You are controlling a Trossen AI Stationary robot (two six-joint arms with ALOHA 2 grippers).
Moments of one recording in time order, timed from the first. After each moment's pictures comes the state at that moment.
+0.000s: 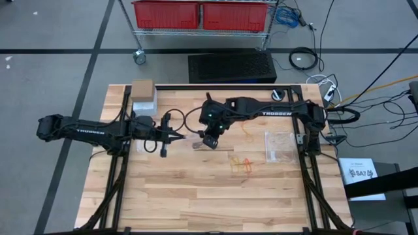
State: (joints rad) left arm 0.08 0.88 0.40 0.17 0.08 0.30; right arm -0.09 1.90 1.79 -0.85 -0.24 0.38
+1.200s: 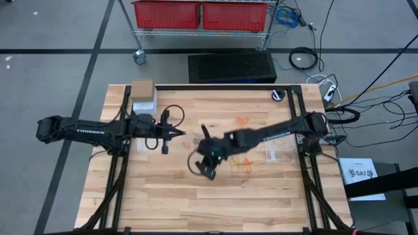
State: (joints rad) left arm 0.13 0.88 0.40 0.17 0.06 0.27; right arm 0.18 1.91 1.55 -0.50 -0.09 0.64
